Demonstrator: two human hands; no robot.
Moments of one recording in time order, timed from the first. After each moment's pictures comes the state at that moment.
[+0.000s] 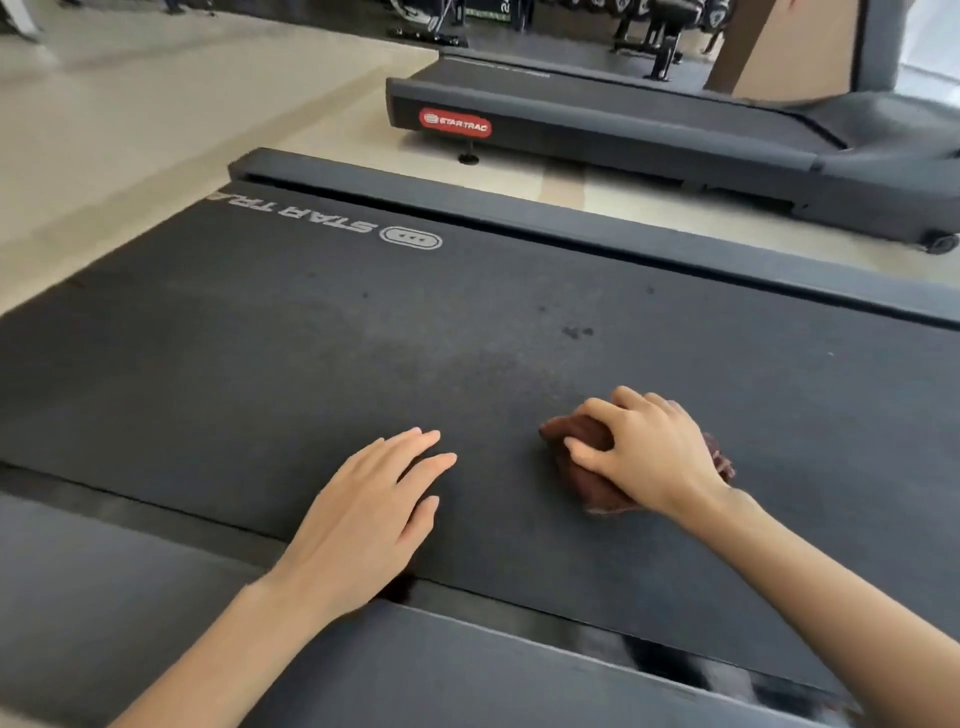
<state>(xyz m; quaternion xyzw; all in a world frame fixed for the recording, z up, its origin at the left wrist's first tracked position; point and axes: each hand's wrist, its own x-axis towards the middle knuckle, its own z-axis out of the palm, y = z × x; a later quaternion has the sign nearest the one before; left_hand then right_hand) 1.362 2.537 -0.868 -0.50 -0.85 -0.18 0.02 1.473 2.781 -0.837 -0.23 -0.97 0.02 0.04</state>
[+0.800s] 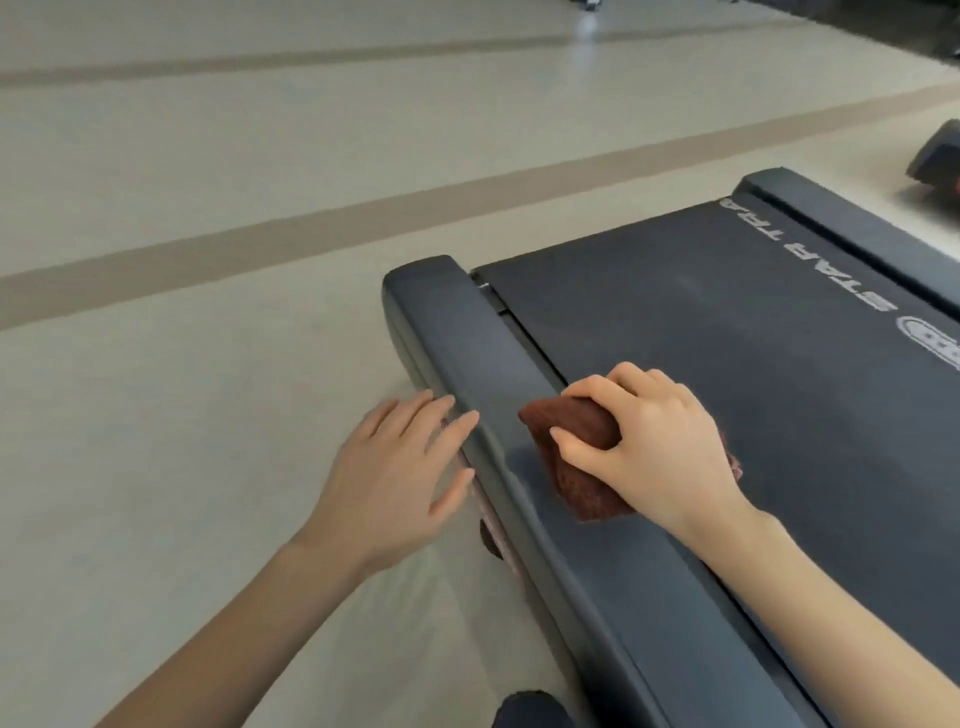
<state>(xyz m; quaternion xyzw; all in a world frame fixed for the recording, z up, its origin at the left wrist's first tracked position) 1.346 2.244 -0.851 -0.11 -0.99 -0.04 0.05 1.293 2.460 -0.807 0.20 -0.97 0.14 0.07</state>
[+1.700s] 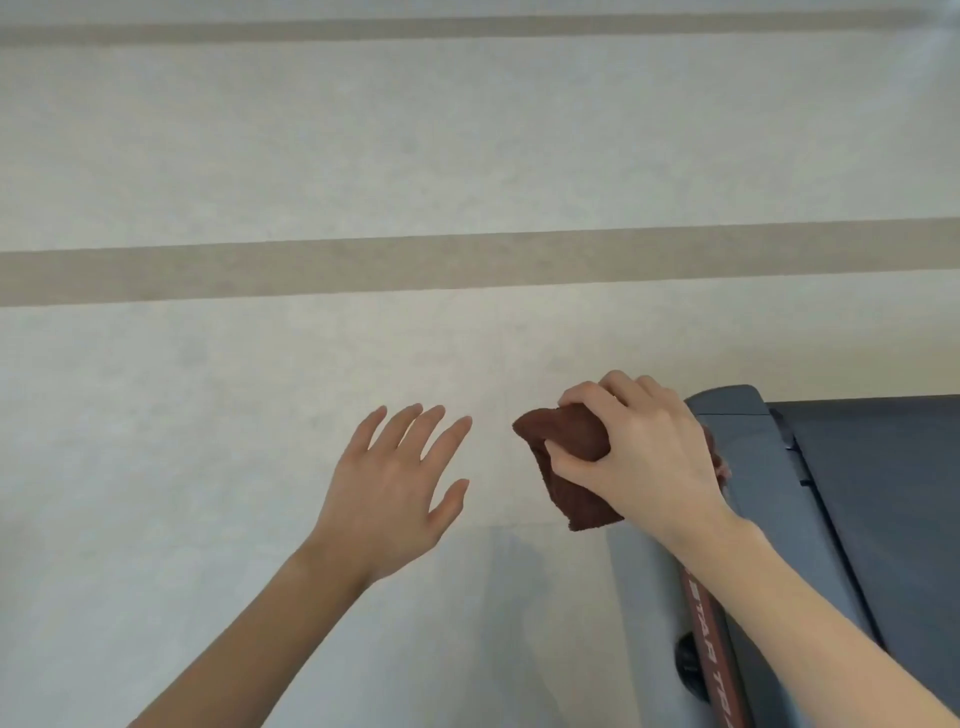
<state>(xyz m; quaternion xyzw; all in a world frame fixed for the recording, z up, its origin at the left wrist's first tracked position) 1.387 2.001 -0.775 0.14 -0.99 -0.01 -0.03 1.235 2.166 -0.748 0.40 -0.90 0.17 -0.02</state>
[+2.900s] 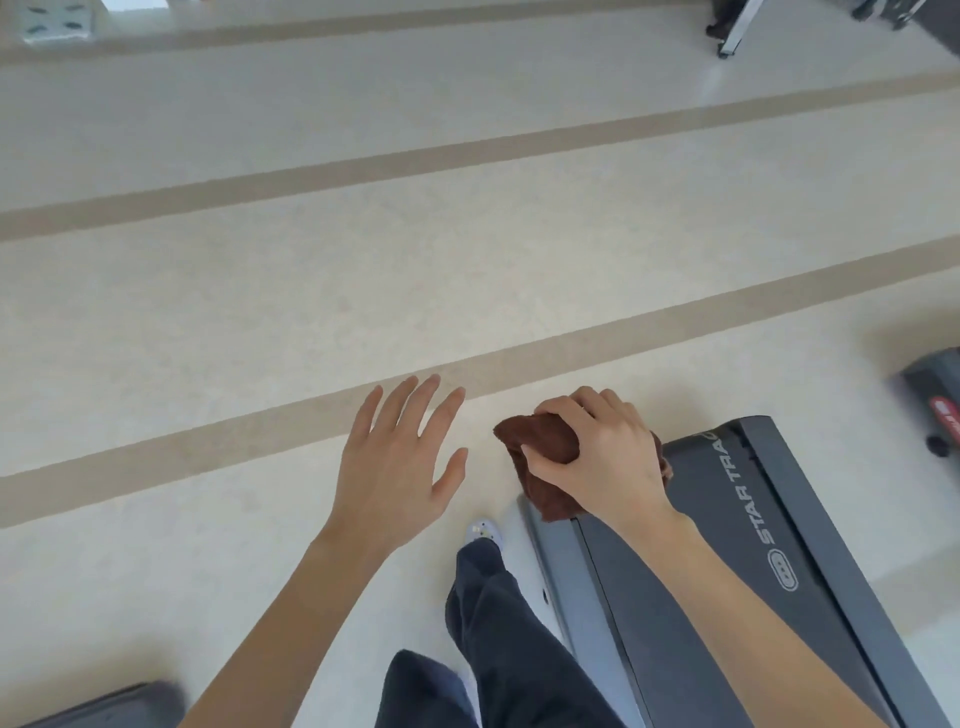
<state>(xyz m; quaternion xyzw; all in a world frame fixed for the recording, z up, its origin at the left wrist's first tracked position) 1.236 1.954 -0.131 0.06 -1.00 -0.08 0.01 1.140 2.142 -0.123 0.29 -0.93 0.21 0.01</state>
